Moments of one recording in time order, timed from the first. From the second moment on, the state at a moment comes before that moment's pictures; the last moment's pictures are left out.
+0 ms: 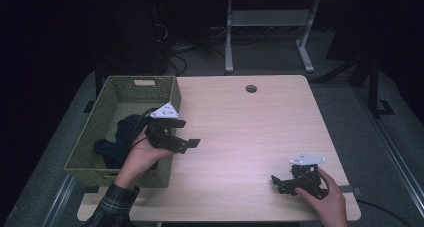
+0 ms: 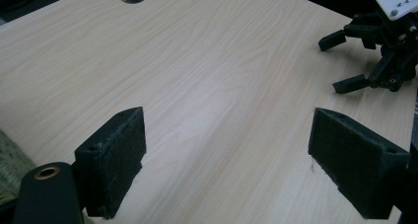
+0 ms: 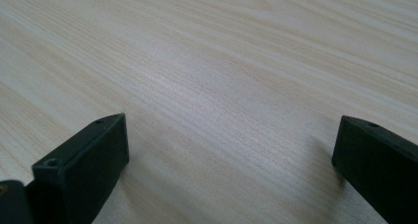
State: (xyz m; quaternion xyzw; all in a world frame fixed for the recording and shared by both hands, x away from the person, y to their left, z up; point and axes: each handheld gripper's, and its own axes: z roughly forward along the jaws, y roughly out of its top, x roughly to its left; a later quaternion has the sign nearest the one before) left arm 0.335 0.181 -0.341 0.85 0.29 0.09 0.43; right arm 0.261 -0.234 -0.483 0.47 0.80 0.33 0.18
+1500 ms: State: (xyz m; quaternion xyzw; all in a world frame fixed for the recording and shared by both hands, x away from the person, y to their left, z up) left arm 0.341 0.266 -0.331 0.83 0.36 0.14 0.41; right arm 0.261 -0.234 -0.483 0.47 0.80 0.33 0.18
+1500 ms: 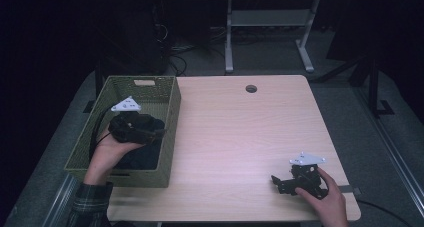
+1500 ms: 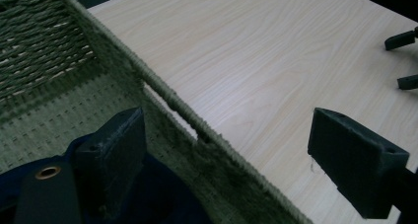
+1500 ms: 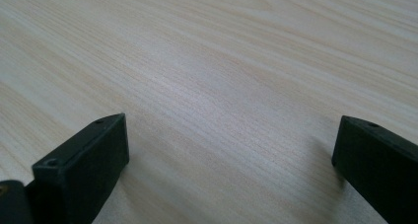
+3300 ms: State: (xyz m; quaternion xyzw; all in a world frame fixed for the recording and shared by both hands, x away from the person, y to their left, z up) left arm 0.368 0.332 -0.389 0.84 0.44 0.14 0.28; right arm 0.261 -0.234 -0.483 0.47 0.80 0.33 0.18
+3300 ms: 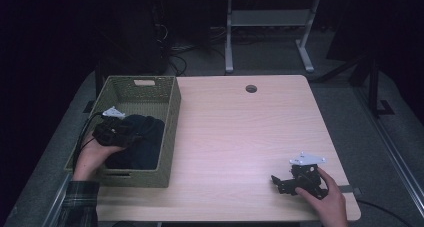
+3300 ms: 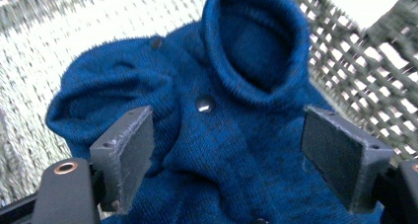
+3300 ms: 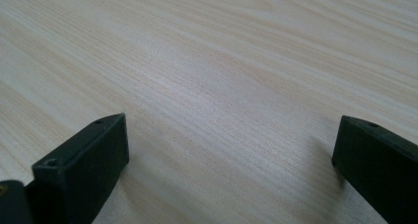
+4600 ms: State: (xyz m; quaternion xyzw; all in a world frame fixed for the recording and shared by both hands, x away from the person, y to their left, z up) left arm 0.375 0.334 -0.398 0.84 0.48 0.10 0.24; right arm 0.261 -0.233 -0.483 0.47 0.80 0.33 0.18
